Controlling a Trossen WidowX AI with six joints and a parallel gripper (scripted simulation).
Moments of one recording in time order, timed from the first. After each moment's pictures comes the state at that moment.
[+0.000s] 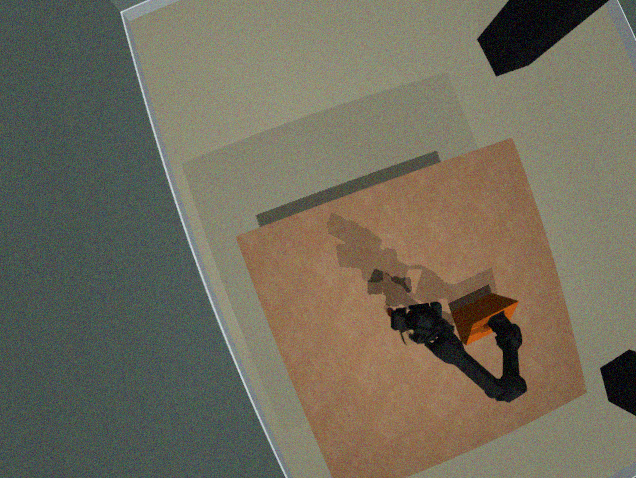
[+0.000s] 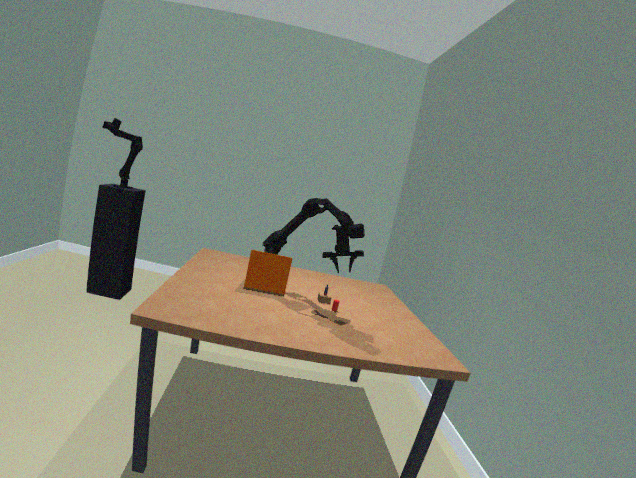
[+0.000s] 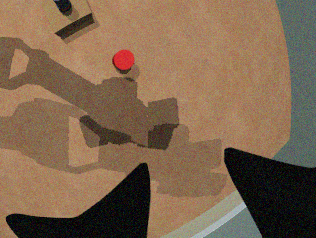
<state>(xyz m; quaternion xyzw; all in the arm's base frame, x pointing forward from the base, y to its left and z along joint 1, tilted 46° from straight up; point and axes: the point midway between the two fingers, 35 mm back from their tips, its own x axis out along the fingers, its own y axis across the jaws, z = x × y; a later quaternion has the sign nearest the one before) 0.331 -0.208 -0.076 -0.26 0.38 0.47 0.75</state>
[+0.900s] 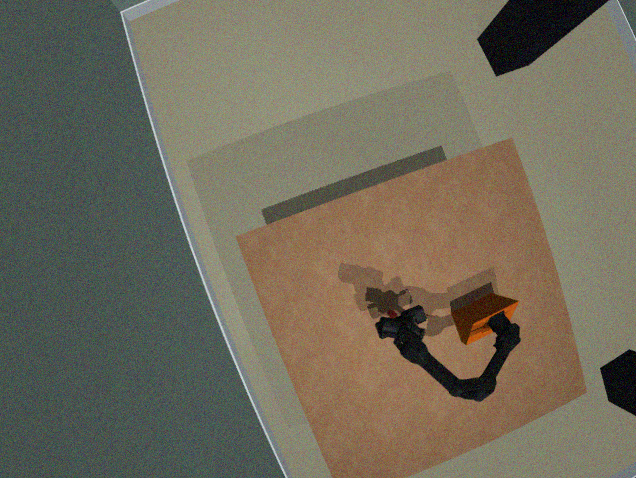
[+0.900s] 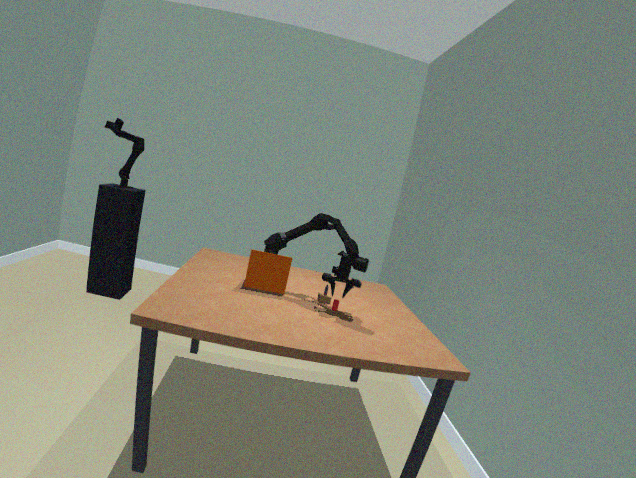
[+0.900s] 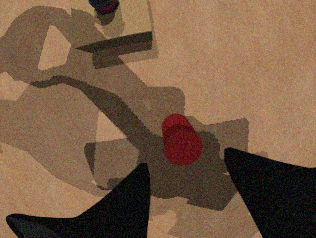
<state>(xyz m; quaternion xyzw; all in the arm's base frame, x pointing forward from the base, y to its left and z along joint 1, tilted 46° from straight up) 0.359 -0.070 -0.132 -0.27 0.27 0.64 0.67</state>
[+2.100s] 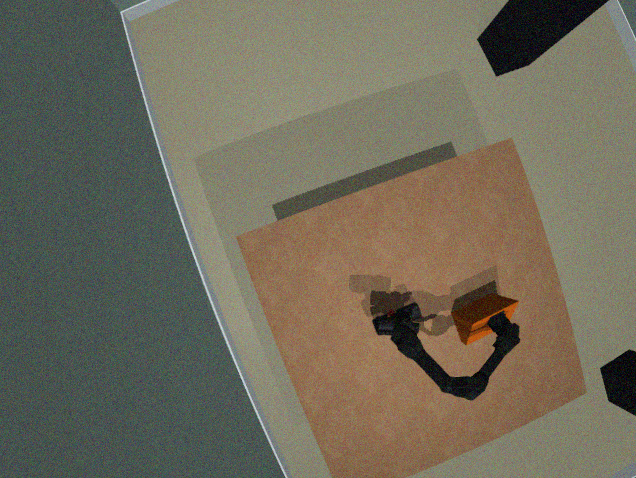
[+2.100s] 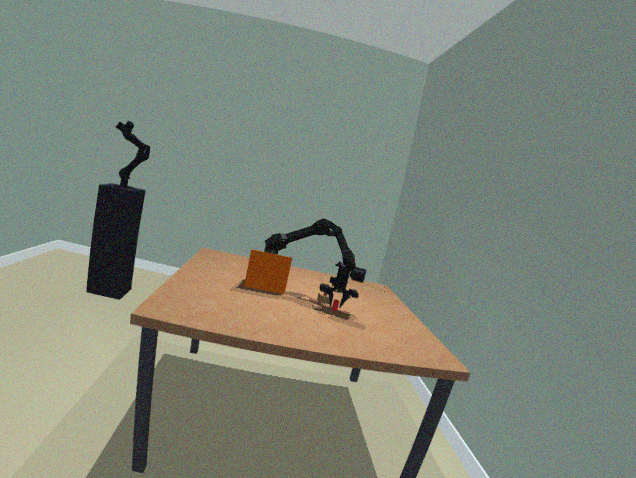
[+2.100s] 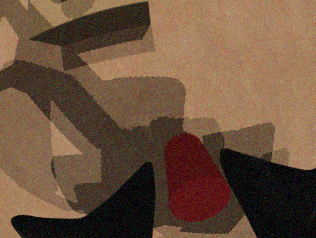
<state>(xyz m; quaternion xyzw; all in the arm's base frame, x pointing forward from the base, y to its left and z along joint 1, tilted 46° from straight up) 0.361 -0.031 -0.170 -0.27 0.27 0.64 0.67</state>
